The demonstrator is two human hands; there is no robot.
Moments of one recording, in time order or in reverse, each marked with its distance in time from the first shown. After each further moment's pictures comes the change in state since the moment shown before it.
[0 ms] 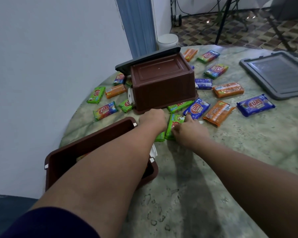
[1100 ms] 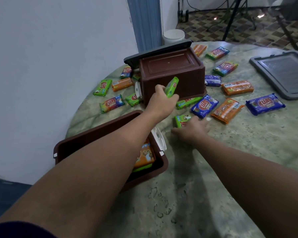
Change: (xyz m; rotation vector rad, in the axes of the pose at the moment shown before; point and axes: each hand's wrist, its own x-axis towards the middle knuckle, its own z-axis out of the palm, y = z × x) left_hand -0.012 -0.017 -0.024 -0.902 0.198 0.064; right_hand 0.005 -0.027 0.014 0.541 -0.040 0.474
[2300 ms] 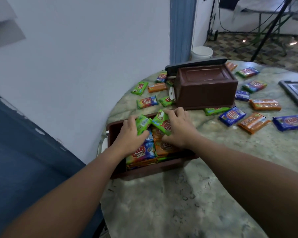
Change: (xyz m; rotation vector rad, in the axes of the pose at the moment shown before) left_hand -0.149 -0.162 -0.143 0.246 0.137 -0.049; right_hand -0.120 -0.079 0.037 -0.349 0.074 -0.962
